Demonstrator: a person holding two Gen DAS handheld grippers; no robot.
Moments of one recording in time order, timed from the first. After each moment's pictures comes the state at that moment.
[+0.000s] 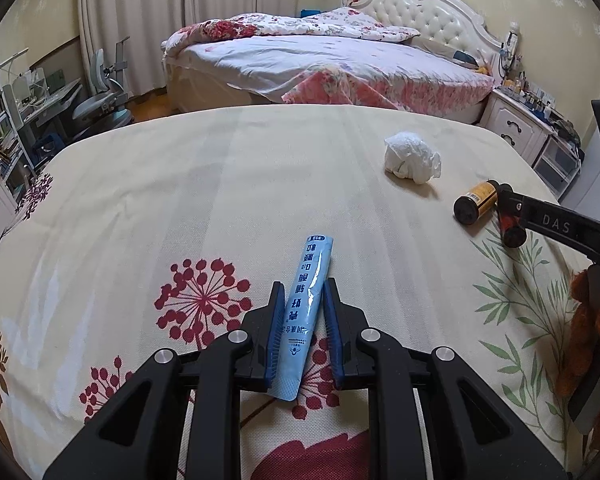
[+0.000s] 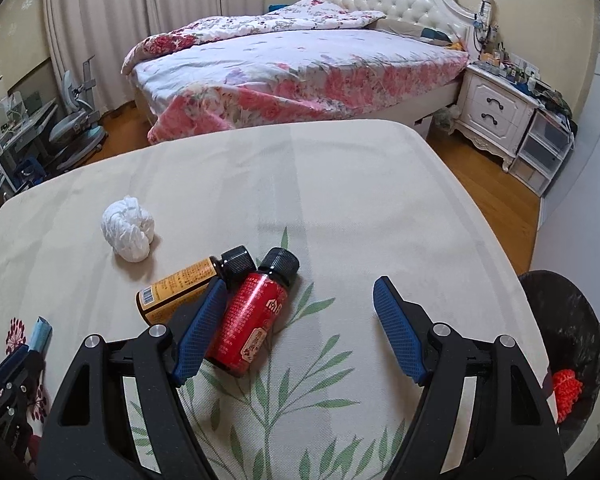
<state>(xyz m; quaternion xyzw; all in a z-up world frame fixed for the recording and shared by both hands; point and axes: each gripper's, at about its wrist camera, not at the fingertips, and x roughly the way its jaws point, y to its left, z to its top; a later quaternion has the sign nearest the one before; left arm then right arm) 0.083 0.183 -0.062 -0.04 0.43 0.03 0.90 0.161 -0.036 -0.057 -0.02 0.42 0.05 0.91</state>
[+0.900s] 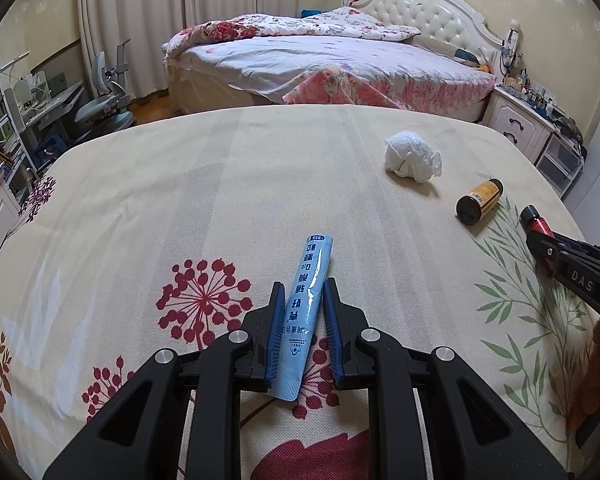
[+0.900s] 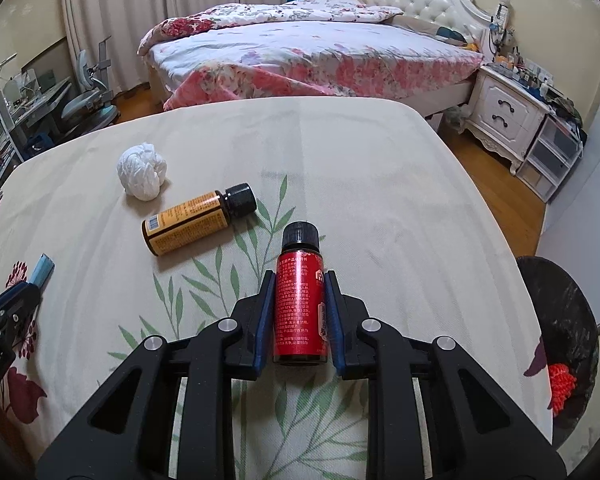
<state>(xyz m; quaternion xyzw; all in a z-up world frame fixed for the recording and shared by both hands) 0.083 0.182 -0.061 -0.04 0.43 0.04 0.90 0.121 -0.050 -0.064 -0.04 0.43 0.08 0.90</state>
